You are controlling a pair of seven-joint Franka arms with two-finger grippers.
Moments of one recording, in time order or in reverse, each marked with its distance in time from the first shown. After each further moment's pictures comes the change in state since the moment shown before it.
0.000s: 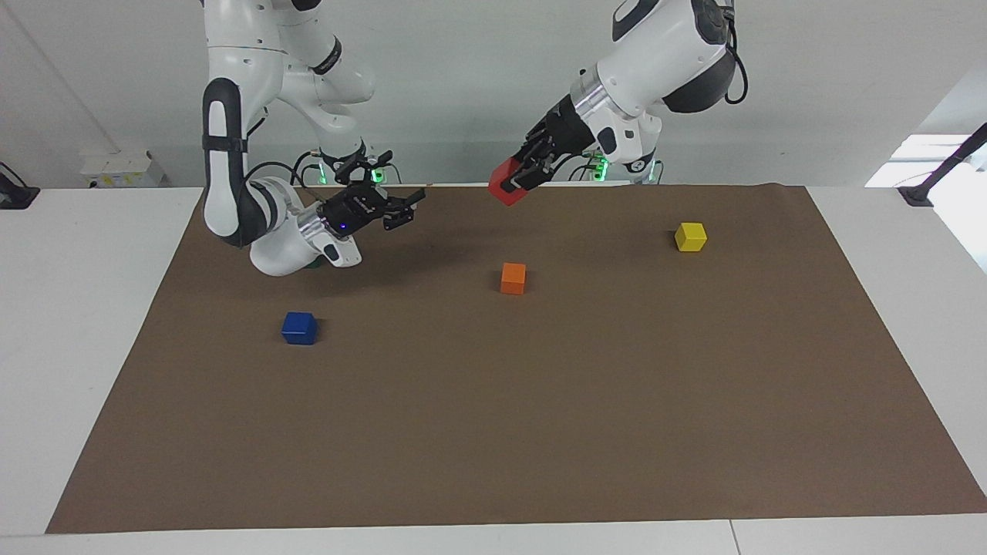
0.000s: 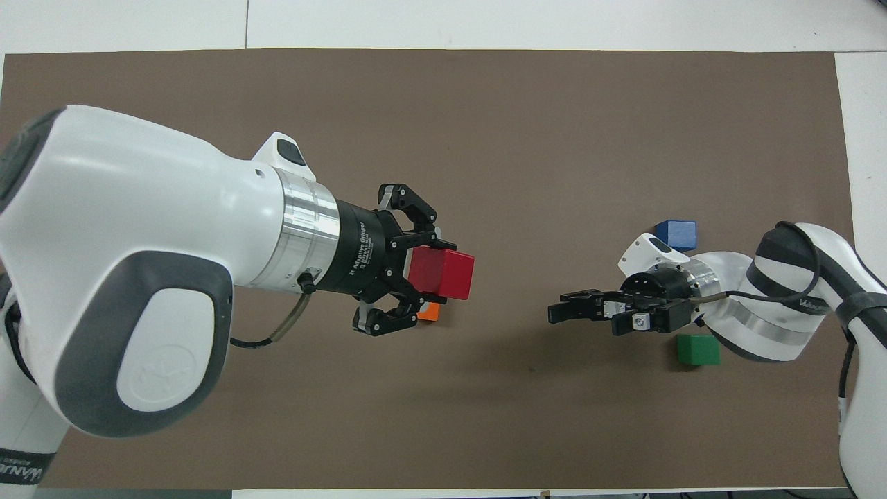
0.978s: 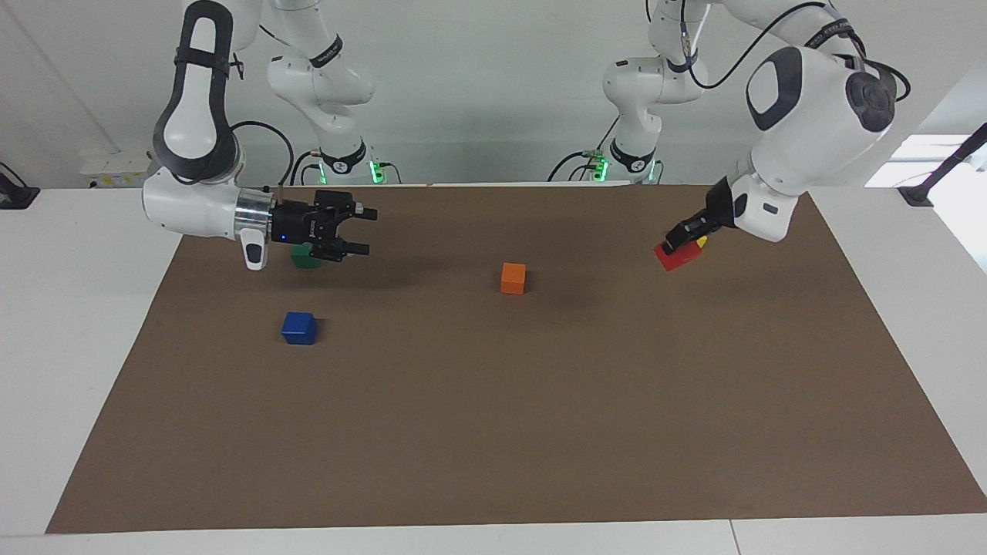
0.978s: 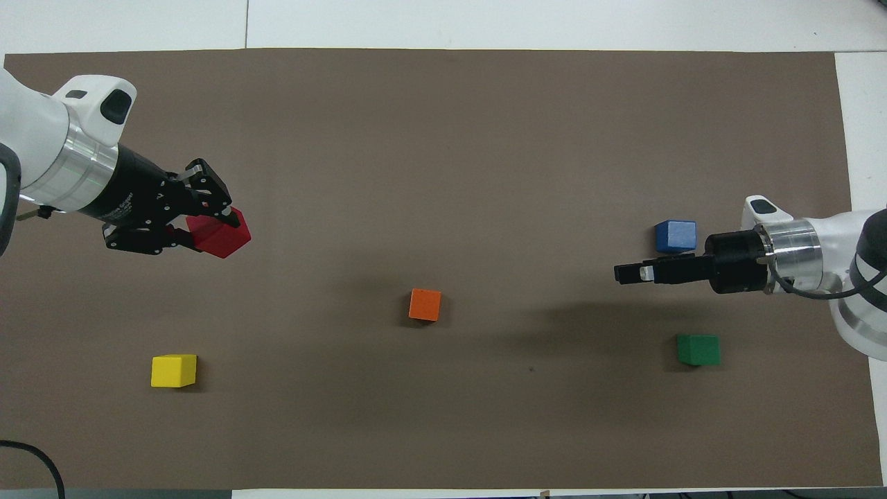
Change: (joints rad) left arm 0.060 0.083 0.316 0.092 0.332 -0.351 1.059; right arm -0.137 -0.194 -0.011 0.135 -0.534 0.554 0.339
